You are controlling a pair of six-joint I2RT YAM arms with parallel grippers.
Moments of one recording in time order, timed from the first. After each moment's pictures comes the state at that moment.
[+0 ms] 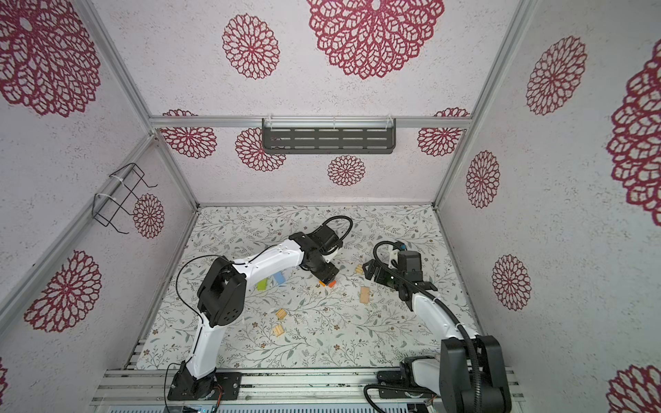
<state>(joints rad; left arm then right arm) -0.78 2.14 1.77 -0.86 -0.01 -0.05 0.12 1.21 0.62 -0.14 -0.32 0.46</state>
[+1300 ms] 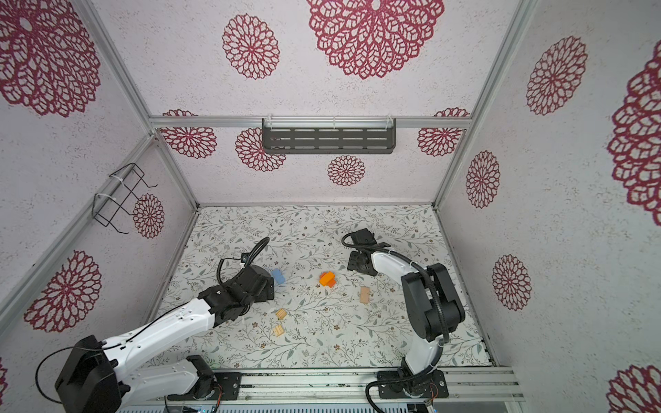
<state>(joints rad) -0.71 1.17 0.73 -0.52 -0.56 -0.64 0.41 1.76 1.13 -0.49 0.12 0.60</state>
